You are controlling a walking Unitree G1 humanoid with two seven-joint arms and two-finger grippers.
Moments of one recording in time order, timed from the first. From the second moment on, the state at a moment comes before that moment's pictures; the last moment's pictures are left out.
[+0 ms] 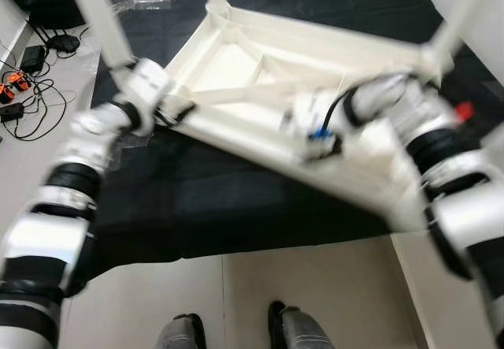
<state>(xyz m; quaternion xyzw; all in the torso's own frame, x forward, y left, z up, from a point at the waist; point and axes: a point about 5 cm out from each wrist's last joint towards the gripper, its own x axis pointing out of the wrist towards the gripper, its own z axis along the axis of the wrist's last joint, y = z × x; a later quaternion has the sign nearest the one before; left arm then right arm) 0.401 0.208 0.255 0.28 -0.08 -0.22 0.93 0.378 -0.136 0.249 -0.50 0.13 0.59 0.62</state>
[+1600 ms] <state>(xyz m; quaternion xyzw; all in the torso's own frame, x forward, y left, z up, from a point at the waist) 0.328 0.135 0.240 0.11 -0.28 -0.14 0.94 0.314 -0.099 0.335 0.12 -0.26 0.39 0.88</state>
